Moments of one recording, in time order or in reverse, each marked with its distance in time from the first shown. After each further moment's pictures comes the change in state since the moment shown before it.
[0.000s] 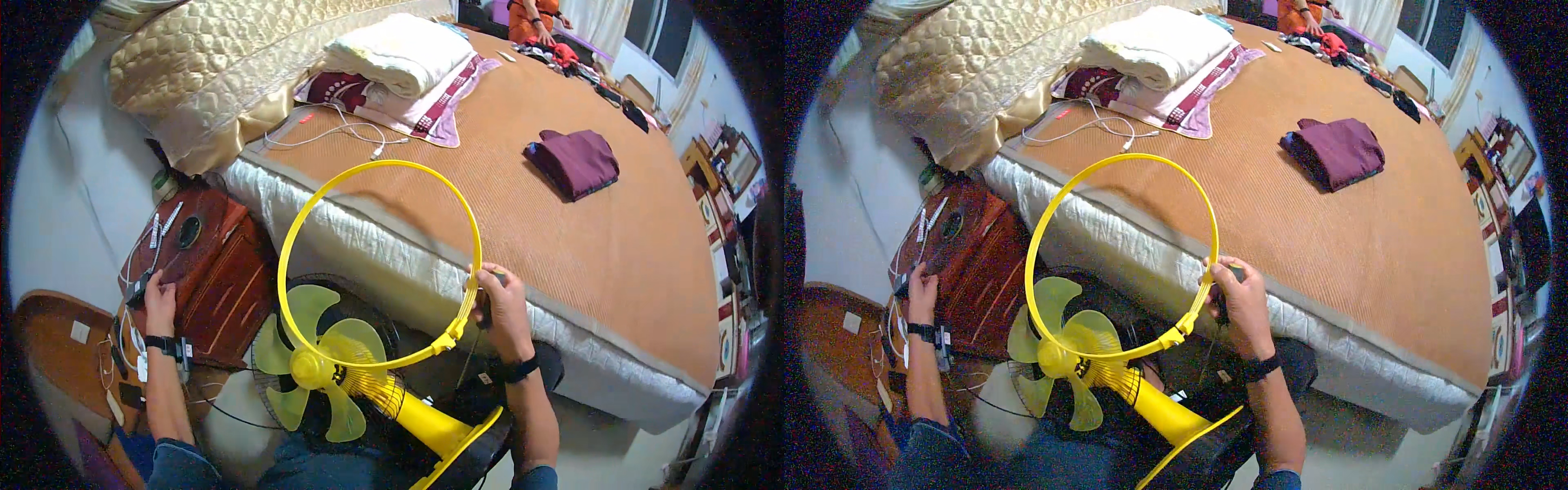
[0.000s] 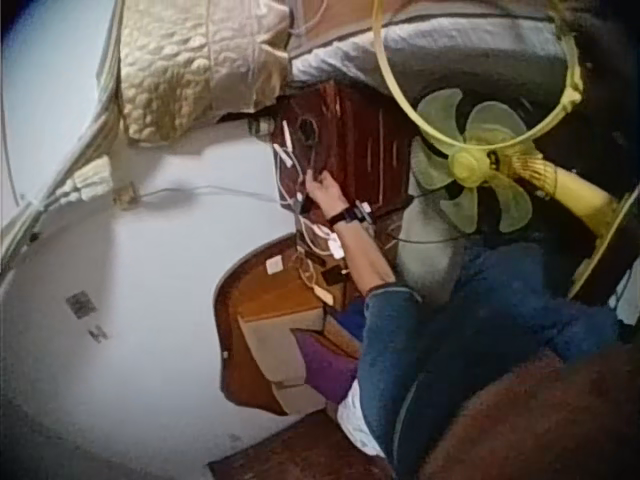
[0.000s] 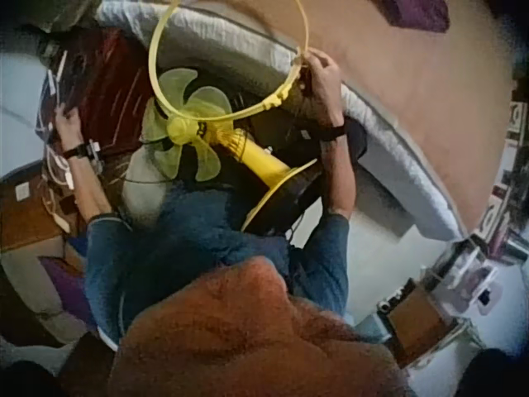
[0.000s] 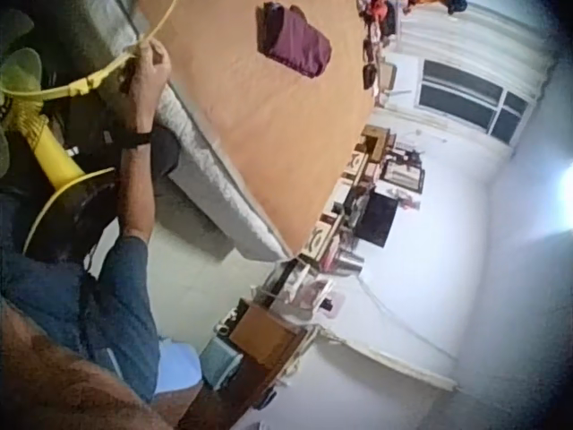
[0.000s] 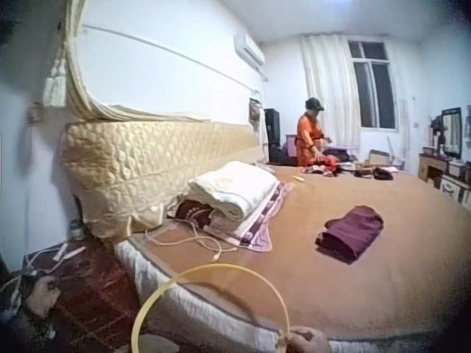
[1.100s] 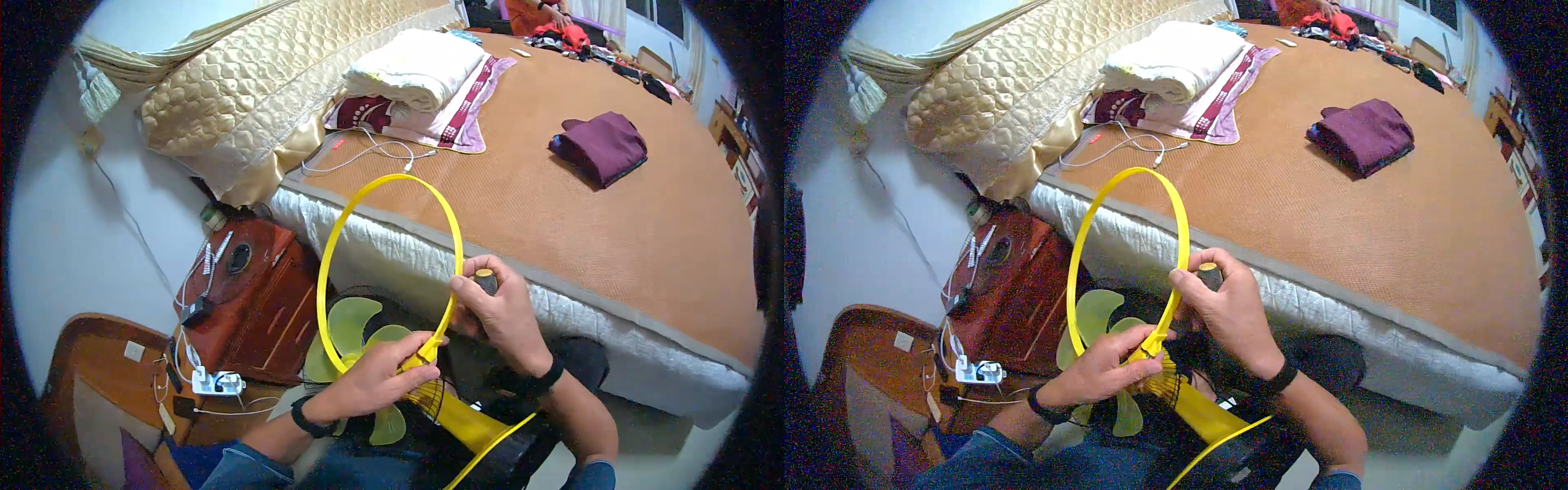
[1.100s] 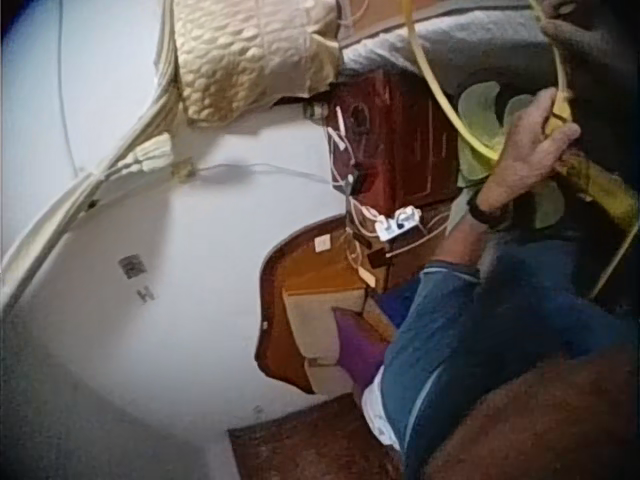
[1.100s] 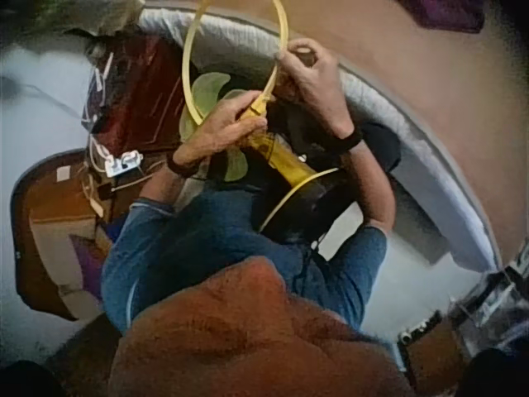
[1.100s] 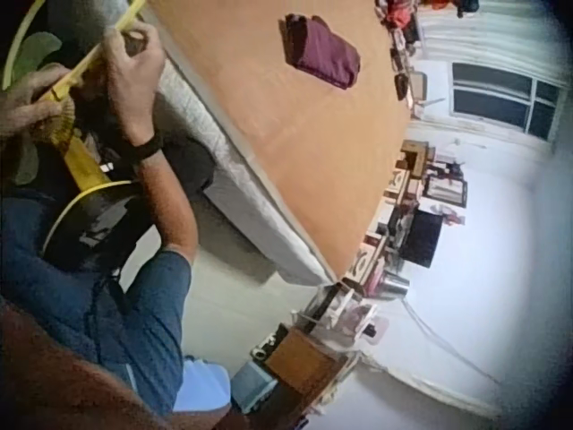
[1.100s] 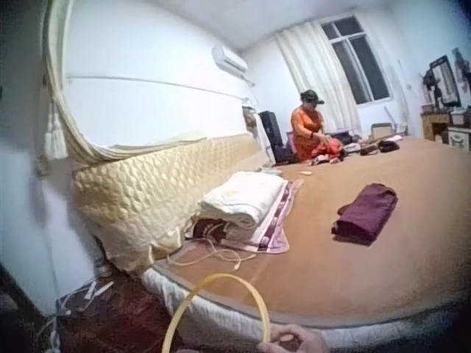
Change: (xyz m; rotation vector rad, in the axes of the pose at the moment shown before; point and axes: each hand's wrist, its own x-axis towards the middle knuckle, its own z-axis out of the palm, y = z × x) left_hand -0.232 0.362 0.090 -0.371 -1.227 0.383; right_hand -0.035 -0.042 0.063 -0.017 -0.240 -0.081
